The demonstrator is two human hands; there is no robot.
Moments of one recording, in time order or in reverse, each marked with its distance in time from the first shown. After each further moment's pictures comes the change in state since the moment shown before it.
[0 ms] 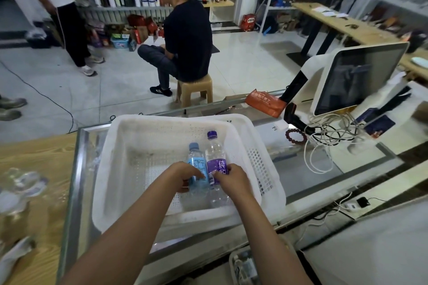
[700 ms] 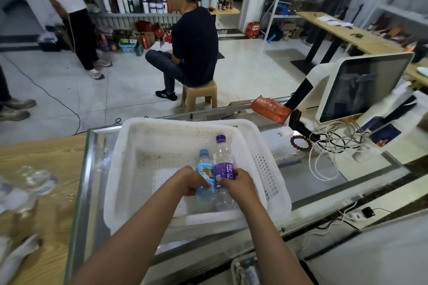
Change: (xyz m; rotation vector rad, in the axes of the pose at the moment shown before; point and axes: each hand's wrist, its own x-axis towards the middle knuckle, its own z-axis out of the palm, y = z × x) left_hand -0.010 -0.007 -0.001 0.069 -0.012 0.088; right_hand -0.003 0.002 0.000 0.084 -0.008 0.005
